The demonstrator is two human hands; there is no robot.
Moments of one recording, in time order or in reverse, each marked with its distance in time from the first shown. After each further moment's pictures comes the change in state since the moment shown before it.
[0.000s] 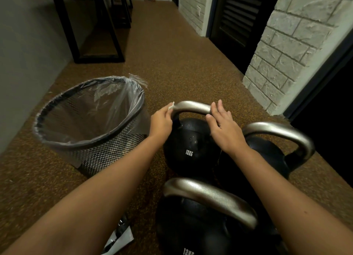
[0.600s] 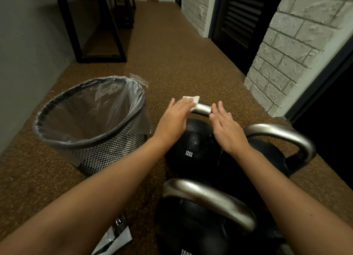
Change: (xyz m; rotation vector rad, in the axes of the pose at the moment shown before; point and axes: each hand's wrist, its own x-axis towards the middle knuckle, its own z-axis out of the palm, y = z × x) left_hand -0.005 0.016 0.012 0.390 -0.017 0.591; right_hand 0.004 0.003 -0.003 0.013 -0.020 -0.019
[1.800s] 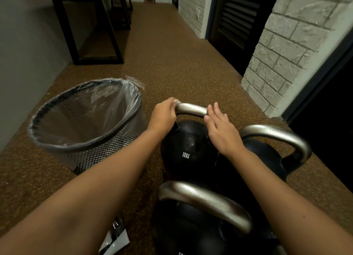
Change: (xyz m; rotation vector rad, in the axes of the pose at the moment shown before) left_hand 0.018 -0.009 -0.009 -0.181 0.000 -0.408; right_hand -0.001 -0.001 0.000 0.020 -0.006 0.009
